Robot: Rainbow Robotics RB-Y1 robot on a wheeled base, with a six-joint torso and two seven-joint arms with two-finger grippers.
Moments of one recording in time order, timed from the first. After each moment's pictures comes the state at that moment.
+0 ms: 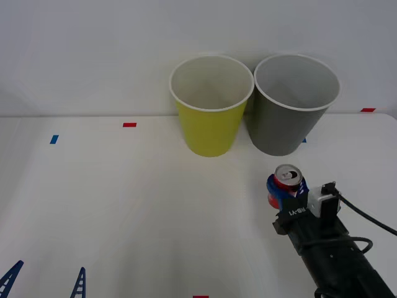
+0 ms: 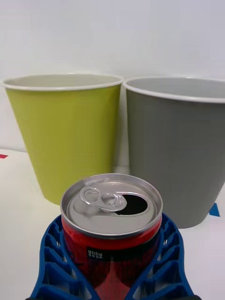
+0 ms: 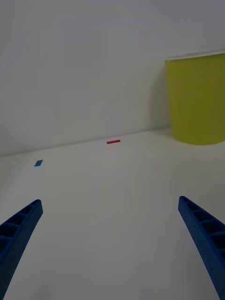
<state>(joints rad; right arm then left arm) 0.48 -0.32 0.29 -2.15 -0.13 -0.02 1.59 1.00 0.54 -0.33 -1.99 0.43 -0.78 -1.88</state>
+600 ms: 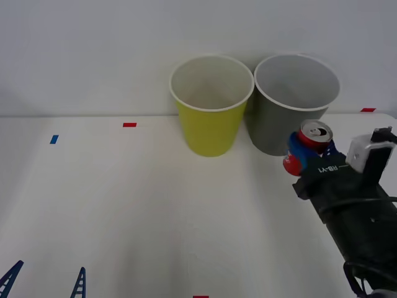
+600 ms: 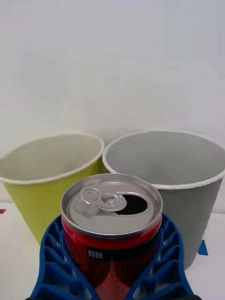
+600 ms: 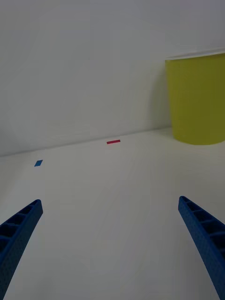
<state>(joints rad) 0.45 -0.26 0.20 -2.50 -0.11 0.33 1.44 1.00 0.54 -0.33 -1.99 0.43 -0.78 -1.88</state>
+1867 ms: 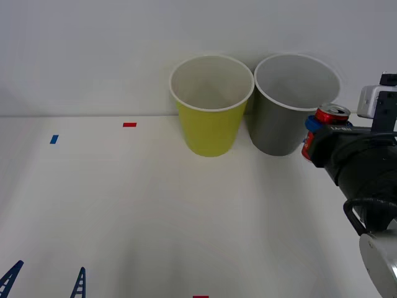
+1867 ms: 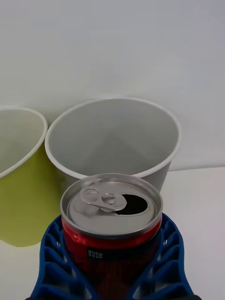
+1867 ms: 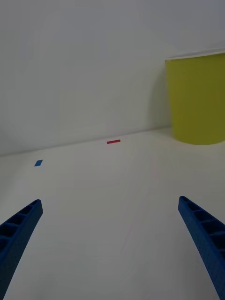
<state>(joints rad) 0.11 -0.25 0.15 -2.62 0.10 1.12 1.19 1.00 0.54 -0.33 -1.99 0.43 -0.78 -1.88</state>
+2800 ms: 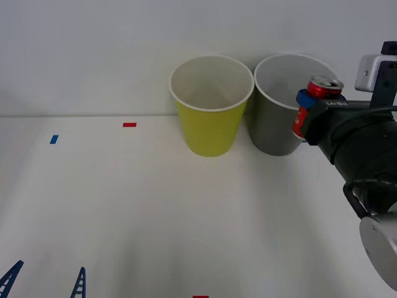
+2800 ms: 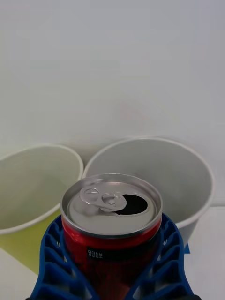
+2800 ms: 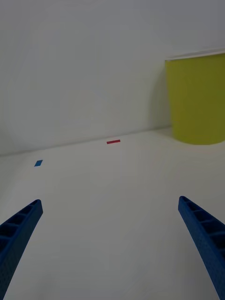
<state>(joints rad) -0.04 -0.26 0.13 -2.62 0.02 1.11 1.21 1.00 0.54 -0.33 -1.99 0.43 -0.78 -1.88</state>
